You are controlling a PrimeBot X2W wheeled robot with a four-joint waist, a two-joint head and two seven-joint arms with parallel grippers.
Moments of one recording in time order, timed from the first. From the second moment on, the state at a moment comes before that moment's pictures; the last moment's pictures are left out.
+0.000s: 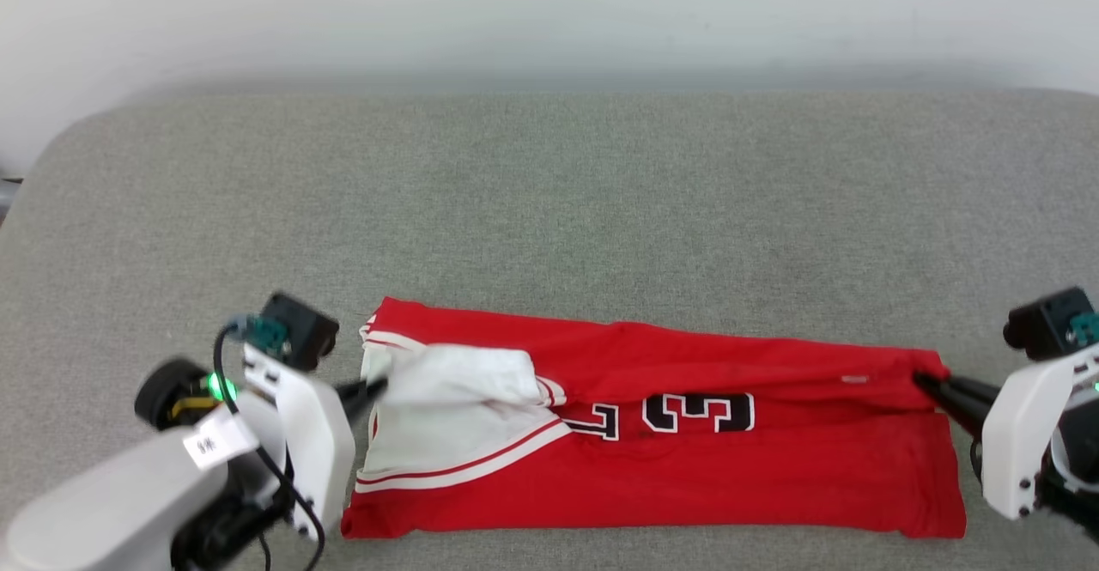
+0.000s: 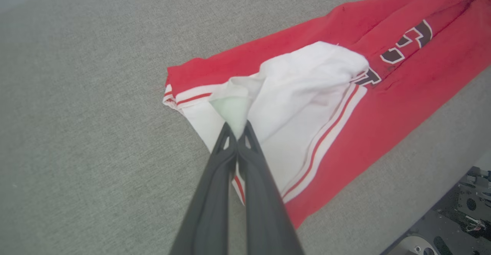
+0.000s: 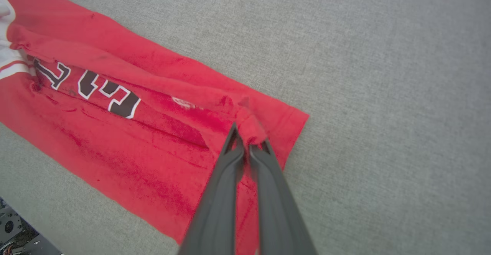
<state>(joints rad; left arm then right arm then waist) -0.72 0.87 -1.17 0.06 -1.08 0.10 0.19 -0.42 -0.77 0.65 0.29 0.89 0.13 0.27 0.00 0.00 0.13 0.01</state>
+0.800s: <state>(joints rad) -0.52 0.80 -1.19 0.21 -1.11 0.17 -0.03 -0.20 -0.68 0.57 0.32 0.89 0.13 0.19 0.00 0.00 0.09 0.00</state>
